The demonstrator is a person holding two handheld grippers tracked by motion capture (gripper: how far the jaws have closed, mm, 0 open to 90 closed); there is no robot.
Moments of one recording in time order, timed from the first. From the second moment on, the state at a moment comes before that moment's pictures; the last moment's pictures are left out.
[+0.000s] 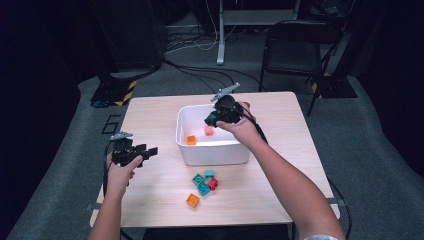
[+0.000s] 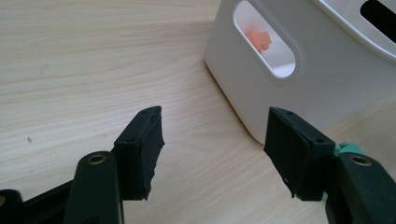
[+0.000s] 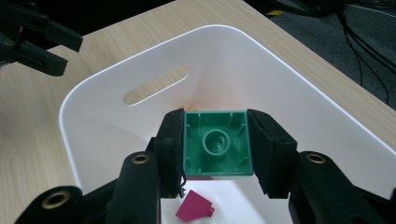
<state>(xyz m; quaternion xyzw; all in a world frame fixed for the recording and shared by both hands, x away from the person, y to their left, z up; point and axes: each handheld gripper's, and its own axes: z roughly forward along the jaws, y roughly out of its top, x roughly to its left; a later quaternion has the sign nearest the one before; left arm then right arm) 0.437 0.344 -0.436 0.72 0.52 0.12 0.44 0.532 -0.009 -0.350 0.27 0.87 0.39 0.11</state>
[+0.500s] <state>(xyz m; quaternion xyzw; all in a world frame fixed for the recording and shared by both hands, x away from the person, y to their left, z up) 0.437 0.343 -0.436 0.72 0.52 0.12 0.44 0.561 0.009 -0.369 0.29 0.88 0.36 0.12</state>
